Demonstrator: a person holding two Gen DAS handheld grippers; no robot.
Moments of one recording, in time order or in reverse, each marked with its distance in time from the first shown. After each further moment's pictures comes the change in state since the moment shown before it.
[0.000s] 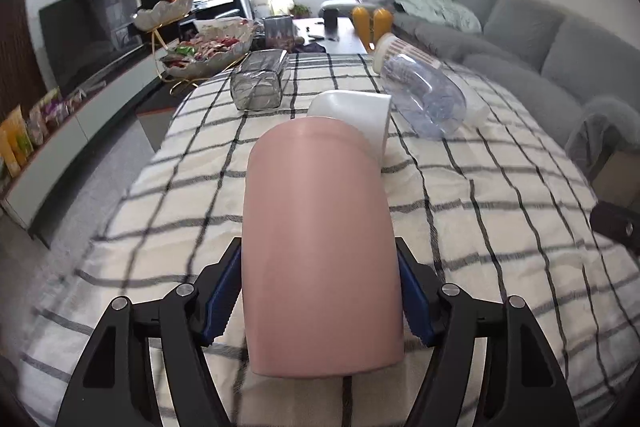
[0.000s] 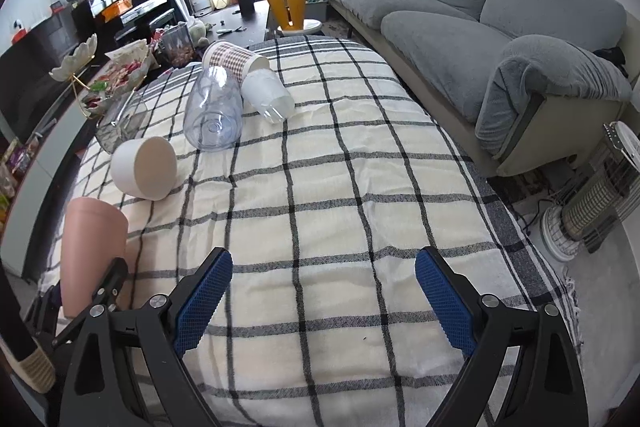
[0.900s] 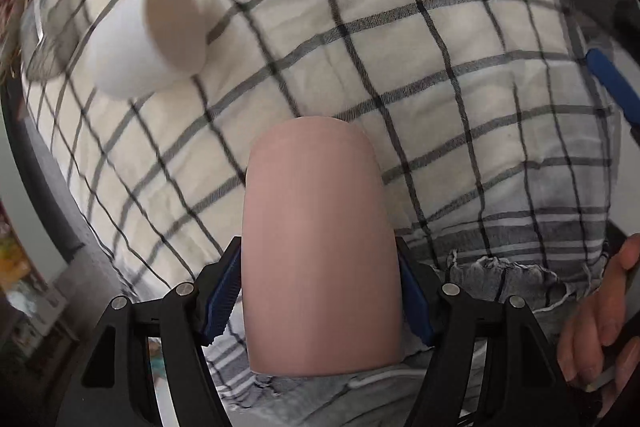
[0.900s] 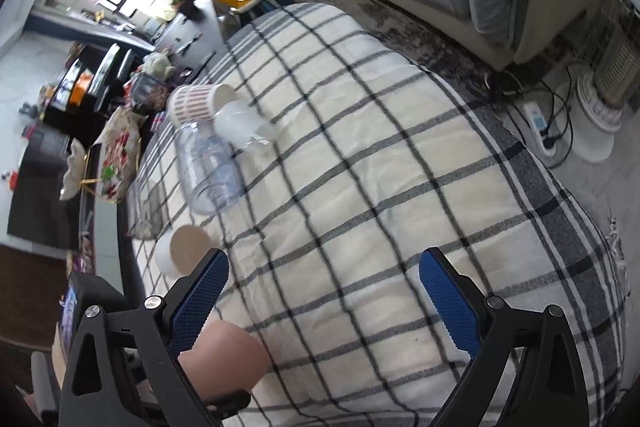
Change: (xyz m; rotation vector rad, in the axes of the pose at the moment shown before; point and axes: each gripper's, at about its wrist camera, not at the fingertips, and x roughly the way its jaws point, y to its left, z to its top) left arm 0.065 -0.108 0.074 0.551 1.135 -0.133; right arm 0.038 -0.064 0.065 0.476 0.260 0.197
